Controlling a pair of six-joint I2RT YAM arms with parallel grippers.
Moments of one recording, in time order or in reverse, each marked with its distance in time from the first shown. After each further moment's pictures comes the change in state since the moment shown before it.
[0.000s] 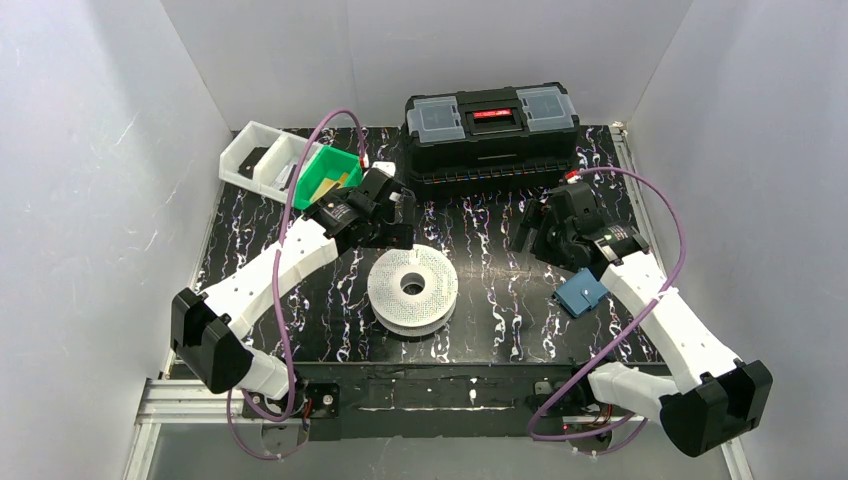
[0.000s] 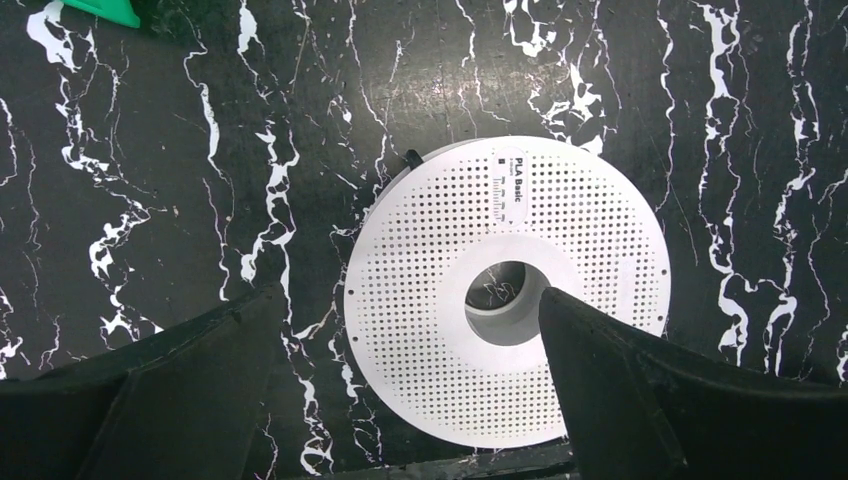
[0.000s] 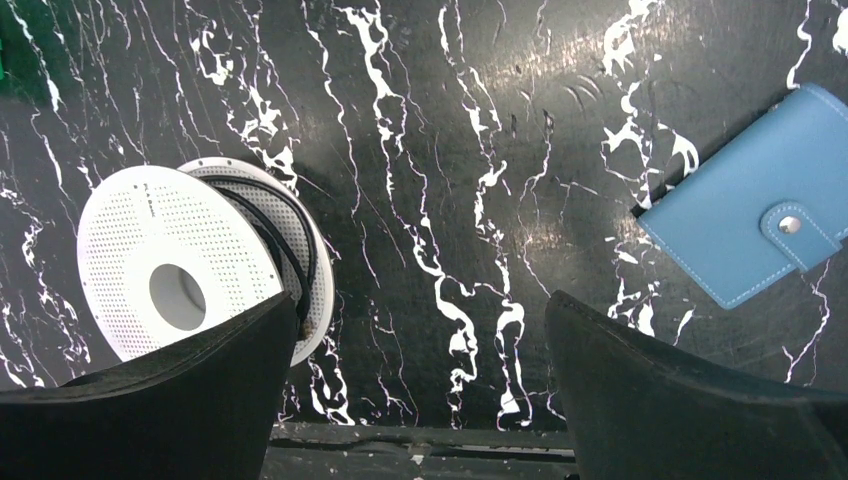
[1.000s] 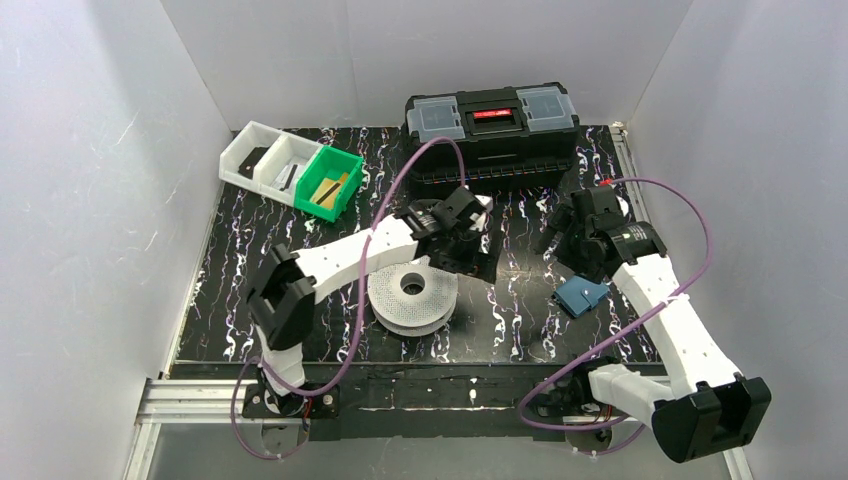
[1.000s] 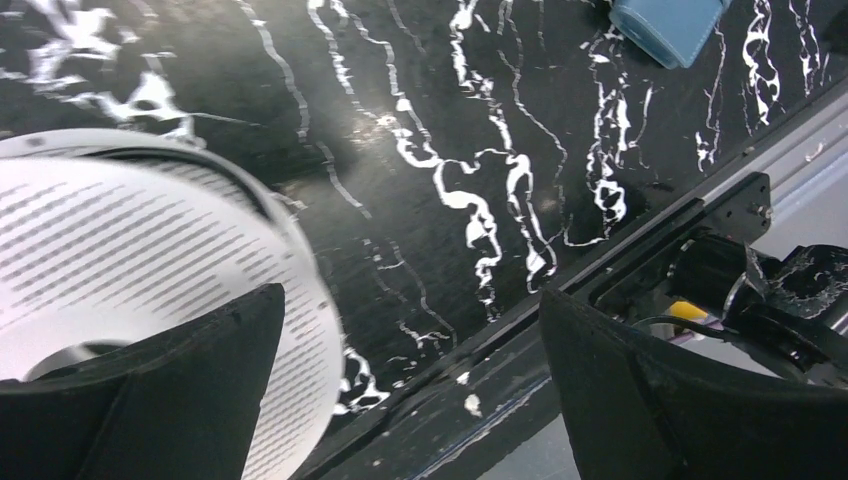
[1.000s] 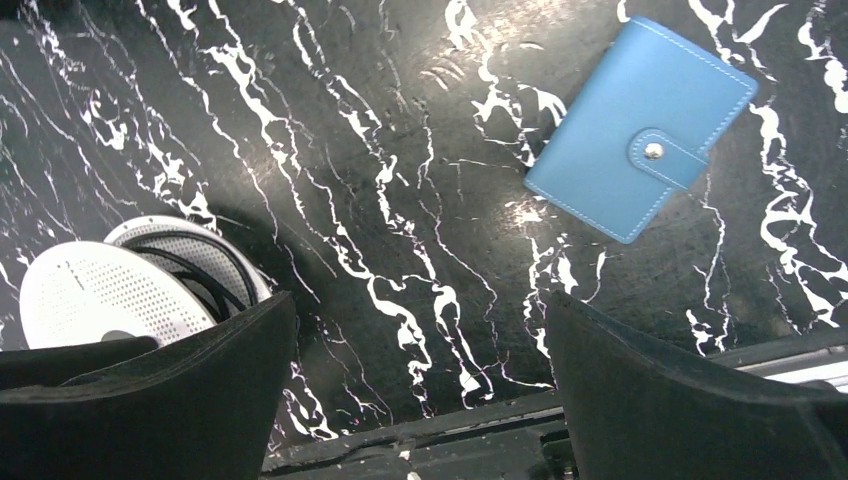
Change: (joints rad) left arm -0.230 0.366 0.185 0.170 0.421 -0.063; right arm -0.135 -0.031 0.002 -0.149 0.064 0.066
